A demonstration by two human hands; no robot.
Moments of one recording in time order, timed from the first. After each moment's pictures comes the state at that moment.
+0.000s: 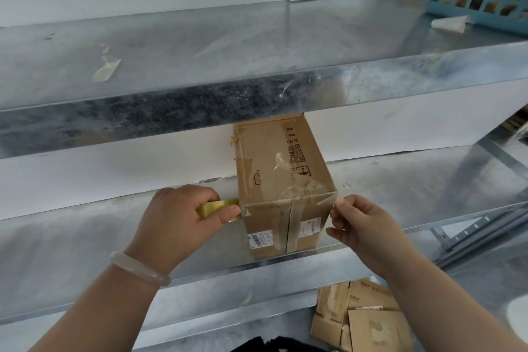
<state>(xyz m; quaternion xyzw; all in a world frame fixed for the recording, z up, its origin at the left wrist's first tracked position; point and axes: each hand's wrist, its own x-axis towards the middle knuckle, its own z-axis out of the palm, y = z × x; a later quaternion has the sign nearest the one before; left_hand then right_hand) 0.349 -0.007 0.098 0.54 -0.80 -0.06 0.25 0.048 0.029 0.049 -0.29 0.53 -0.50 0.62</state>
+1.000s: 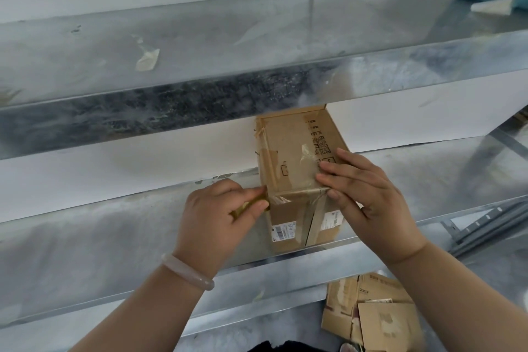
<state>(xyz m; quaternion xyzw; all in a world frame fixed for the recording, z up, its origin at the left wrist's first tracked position) 0.345 -0.003 0.078 0.47 -0.80 -0.08 0.36 0.084 0.016 0.066 -0.77 0.45 -0.45 -0.01</state>
